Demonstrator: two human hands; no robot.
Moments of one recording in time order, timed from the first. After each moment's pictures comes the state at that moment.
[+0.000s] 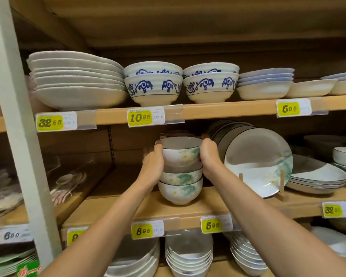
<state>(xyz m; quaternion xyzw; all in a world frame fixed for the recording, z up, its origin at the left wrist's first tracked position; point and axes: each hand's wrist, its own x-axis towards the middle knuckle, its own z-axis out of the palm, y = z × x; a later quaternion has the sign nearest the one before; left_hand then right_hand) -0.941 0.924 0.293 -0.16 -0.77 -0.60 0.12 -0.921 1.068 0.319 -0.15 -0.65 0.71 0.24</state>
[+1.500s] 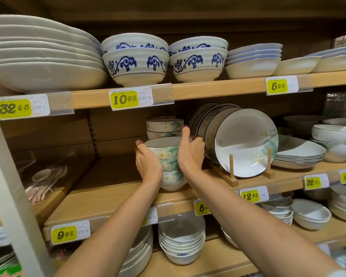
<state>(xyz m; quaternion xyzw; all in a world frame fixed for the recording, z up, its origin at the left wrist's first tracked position) -0.961 0.958 0.250 0.03 -0.65 -0.73 0.20 -0.928 1.037 0.268 -0.21 -0.69 0.57 0.41</state>
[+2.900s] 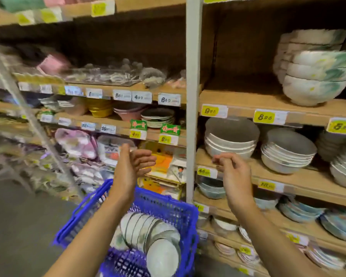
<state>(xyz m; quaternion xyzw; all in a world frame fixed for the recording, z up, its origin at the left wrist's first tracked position) -0.700 0.583 0.116 0.11 -0.62 -0.76 0.12 -0.733 0.808 0.079 0.01 -0.70 0.69 0.19</state>
